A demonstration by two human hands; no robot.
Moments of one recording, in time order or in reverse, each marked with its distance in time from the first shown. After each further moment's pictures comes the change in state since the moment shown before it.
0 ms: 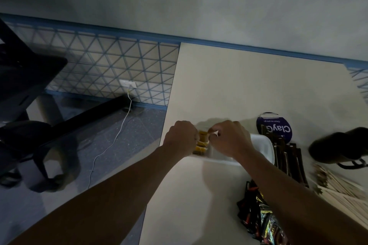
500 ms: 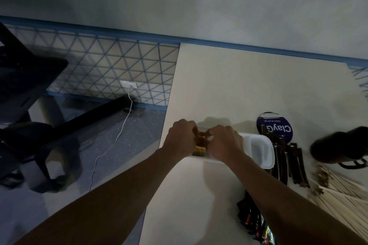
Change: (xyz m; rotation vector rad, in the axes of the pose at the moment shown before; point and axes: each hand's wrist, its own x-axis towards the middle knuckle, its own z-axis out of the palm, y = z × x) left_hand -0.004 0.005 -0.001 -0.024 0.082 0.039; right_hand -0.002 -0.008 0.015 -0.117 -0.050 0.020
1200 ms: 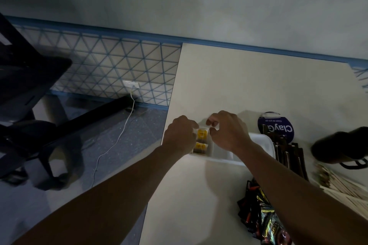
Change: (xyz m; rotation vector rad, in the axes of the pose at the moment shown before) left_hand -0.004 -0.001 -0.004 -0.033 0.017 -0.059; right_hand 0.013 0.008 -0.019 0.071 0.145 -0.199
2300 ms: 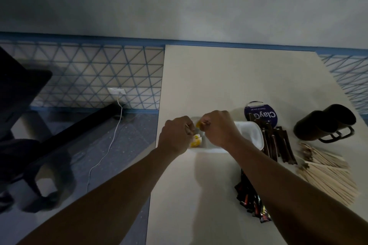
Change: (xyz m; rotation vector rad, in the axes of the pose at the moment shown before) left_hand -0.012 -0.007 0.006 -0.205 -0.033 0.029; right_hand -0.022 -0.011 0.005 0.070 0.042 0.061
